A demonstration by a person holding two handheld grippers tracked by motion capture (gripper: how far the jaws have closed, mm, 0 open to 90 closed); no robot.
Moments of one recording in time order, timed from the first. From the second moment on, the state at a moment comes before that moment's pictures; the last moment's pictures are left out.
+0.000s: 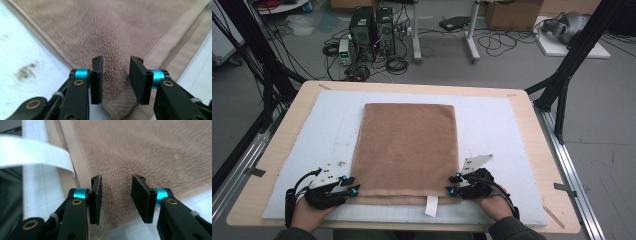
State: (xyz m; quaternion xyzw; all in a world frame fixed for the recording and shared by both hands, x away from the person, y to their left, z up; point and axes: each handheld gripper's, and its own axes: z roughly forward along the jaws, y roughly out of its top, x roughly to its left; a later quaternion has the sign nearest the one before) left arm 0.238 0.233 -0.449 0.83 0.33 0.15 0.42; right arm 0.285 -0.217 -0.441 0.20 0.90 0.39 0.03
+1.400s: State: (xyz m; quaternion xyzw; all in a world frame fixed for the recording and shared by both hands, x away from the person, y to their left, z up) left arm 0.220 0.237 -0.444 0.82 0.34 0.14 0.45; right arm 0.265 -0.225 -0.434 0.19 0.89 0.41 0.00
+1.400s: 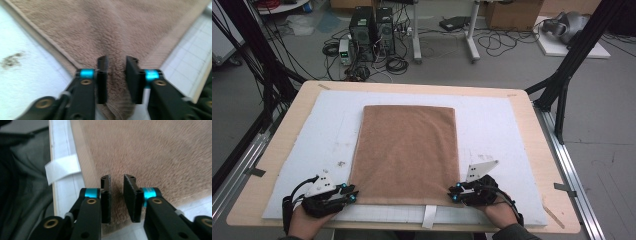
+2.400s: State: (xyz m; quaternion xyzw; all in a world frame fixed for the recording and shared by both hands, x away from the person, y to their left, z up) left arm 0.293 0.223 -0.394 0.78 0.36 0.17 0.48; right arm 0.336 -0.216 -0.390 0.24 0.85 0.46 0.08
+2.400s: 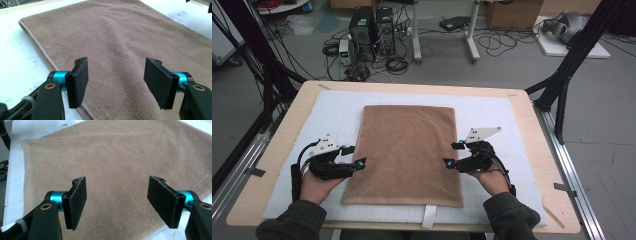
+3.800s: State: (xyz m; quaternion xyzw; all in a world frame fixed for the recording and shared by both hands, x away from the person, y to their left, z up) left arm 0.410 0.237 -0.420 0.75 0.48 0.19 0.41; right arm 0.441 -0.216 -0.412 0.35 0.85 0.37 0.14
